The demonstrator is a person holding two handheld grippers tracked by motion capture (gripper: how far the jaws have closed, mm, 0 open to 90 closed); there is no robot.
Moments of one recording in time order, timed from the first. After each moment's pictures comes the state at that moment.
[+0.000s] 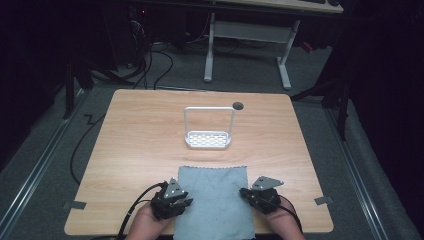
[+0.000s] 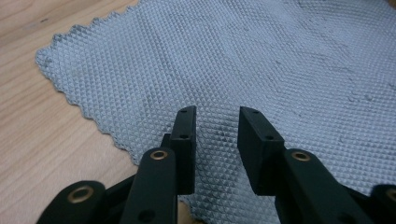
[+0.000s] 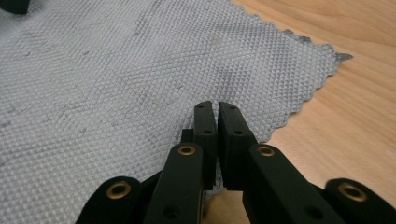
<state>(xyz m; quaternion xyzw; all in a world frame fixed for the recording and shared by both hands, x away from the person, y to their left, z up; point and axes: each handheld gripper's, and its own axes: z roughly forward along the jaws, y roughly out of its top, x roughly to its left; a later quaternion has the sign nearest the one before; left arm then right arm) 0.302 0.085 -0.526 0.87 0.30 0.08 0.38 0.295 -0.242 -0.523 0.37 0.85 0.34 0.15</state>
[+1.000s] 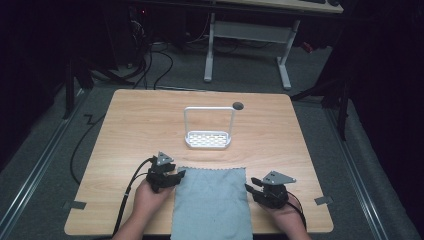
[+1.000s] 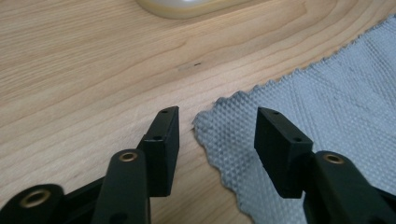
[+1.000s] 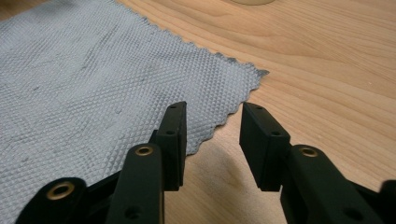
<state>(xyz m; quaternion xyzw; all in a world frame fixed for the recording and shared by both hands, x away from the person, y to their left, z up) 0.381 0.095 -0.530 0.81 0.43 0.12 0.39 0.305 -0.267 -0.519 0.41 0.81 0.38 0.19</state>
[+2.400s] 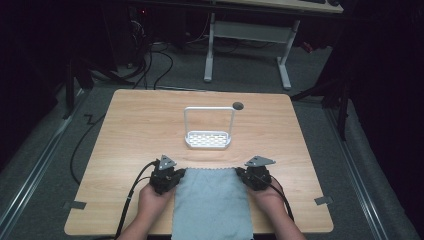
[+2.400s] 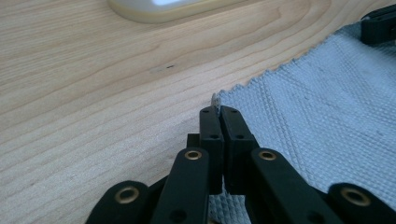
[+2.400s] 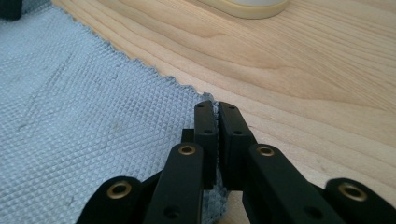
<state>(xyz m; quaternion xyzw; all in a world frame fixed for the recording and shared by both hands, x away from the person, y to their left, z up) 0.371 0.092 -0.534 0.80 0.41 0.11 0.42 0.361 -0.233 -0.528 0.43 0.81 0.35 0.18</state>
